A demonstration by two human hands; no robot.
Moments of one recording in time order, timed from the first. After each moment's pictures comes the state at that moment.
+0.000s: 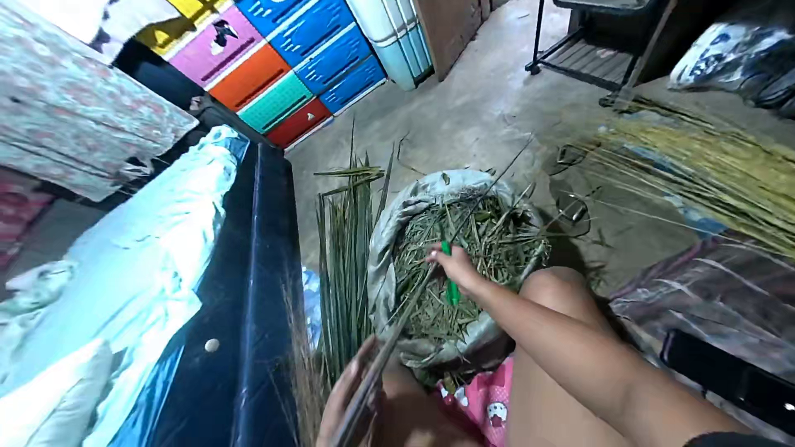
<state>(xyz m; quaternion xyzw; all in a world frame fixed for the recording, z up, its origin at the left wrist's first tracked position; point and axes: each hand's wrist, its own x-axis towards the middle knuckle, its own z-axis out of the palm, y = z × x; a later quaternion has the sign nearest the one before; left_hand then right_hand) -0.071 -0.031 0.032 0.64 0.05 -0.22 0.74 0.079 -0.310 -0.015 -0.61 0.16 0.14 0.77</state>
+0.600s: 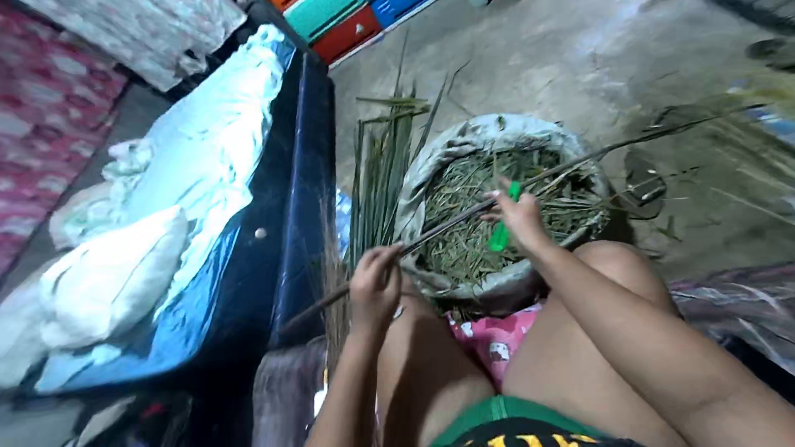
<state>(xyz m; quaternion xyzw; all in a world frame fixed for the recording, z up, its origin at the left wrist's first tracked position) -0.052 -0.083 0.067 0.94 -0.12 0.22 0.25 0.058 -0.324 -0.007 -0.61 0.17 0.07 0.77</state>
